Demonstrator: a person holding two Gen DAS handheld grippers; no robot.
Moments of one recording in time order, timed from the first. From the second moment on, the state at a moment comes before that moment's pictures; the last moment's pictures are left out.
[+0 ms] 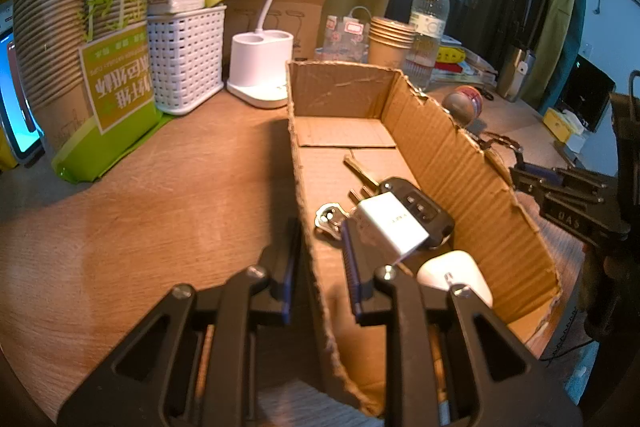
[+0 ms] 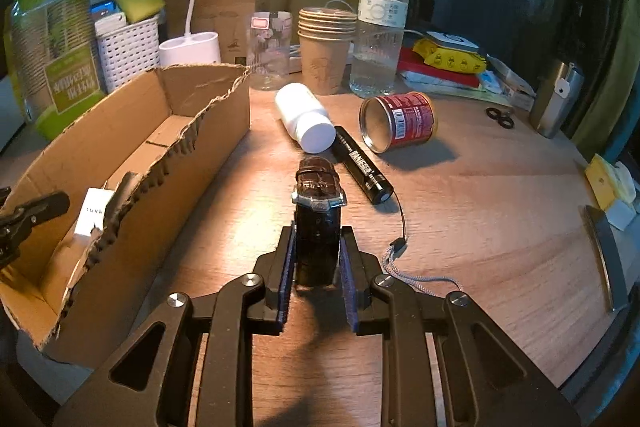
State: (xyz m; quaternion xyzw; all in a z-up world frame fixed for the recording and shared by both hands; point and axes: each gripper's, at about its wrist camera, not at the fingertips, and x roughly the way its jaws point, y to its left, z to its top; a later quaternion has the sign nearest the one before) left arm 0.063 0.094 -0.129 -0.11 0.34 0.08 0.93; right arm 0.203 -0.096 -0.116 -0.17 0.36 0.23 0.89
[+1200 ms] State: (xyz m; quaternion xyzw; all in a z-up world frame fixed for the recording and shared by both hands) left arm 0.063 0.093 -0.130 -0.11 0.34 0.08 0.93; right arm 0.227 -0.093 -0.135 -0.12 0.40 0.23 0.88
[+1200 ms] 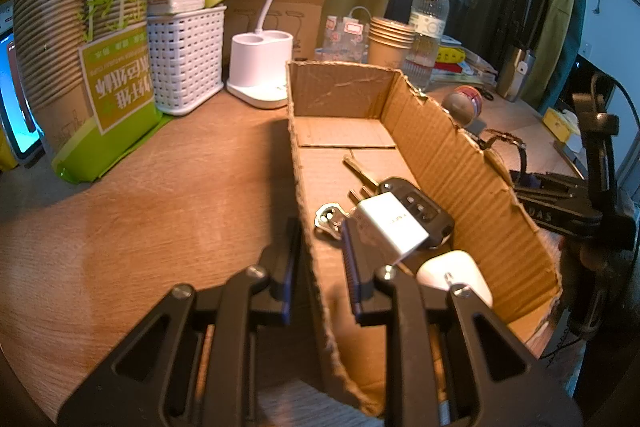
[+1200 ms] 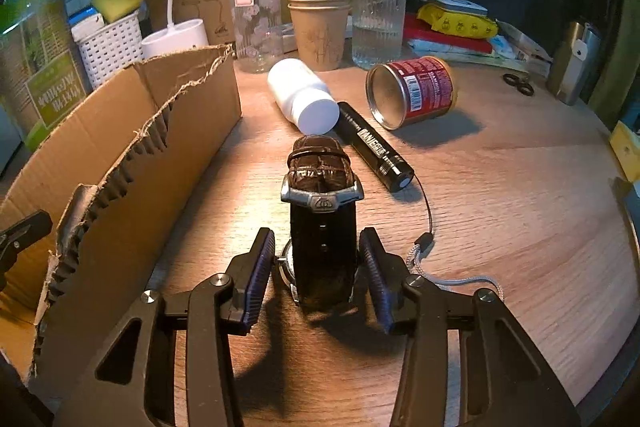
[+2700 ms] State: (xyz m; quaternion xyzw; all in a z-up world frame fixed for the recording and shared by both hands) left arm 0.063 0.093 -0.130 -0.11 0.34 0.08 0.93; right arm 0.168 -0.024 -0.059 -0.16 0.28 0.33 0.89
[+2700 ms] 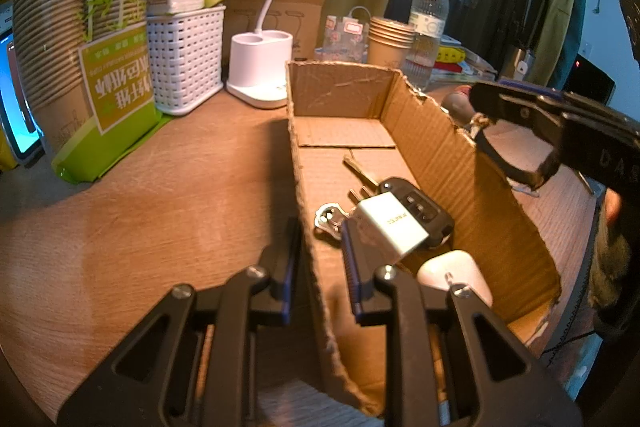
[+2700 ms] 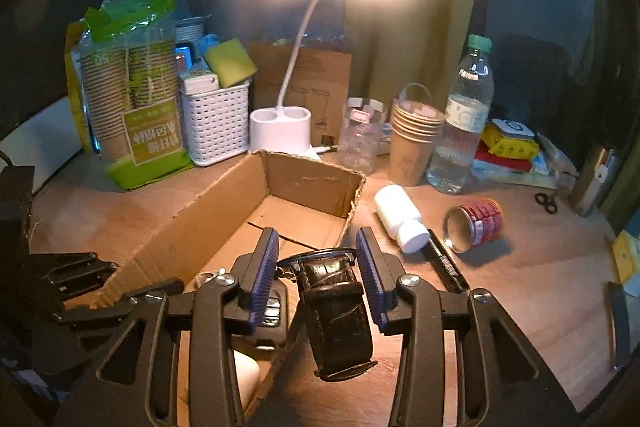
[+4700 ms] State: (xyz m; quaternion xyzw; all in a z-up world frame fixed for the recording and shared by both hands) left arm 0.064 0.092 -0.130 -0.11 0.34 0.08 0.93; right arm 0.197 -0.044 -0.079 -0.16 0.33 0.30 0.88
